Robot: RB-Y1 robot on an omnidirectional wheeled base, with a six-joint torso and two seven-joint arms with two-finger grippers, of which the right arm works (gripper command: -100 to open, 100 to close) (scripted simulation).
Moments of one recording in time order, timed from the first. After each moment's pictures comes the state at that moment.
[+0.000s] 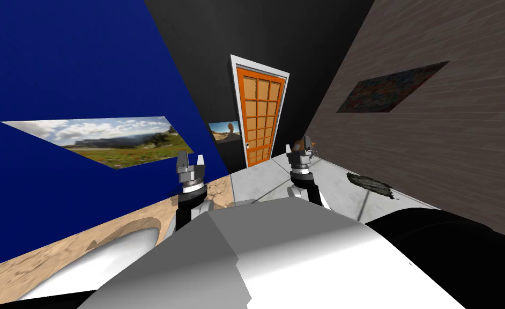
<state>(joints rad) 0.49 -0.05 0.01 -2.39 0.00 -0.46 -0.10</state>
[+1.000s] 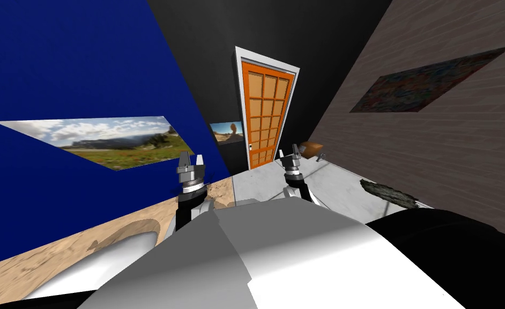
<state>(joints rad) 0.45 -0.10 0.05 -2.21 -0.06 -0.52 -0.27</state>
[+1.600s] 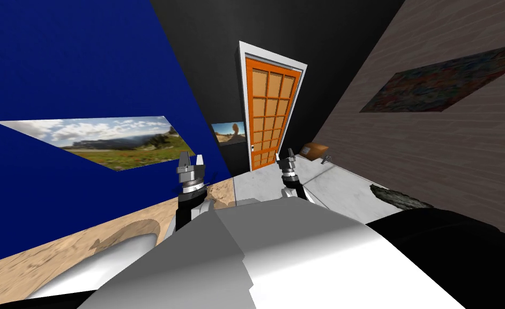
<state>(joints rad) 0.43 -0.13 0.09 -2.10 -0.10 -0.57 -0.38</state>
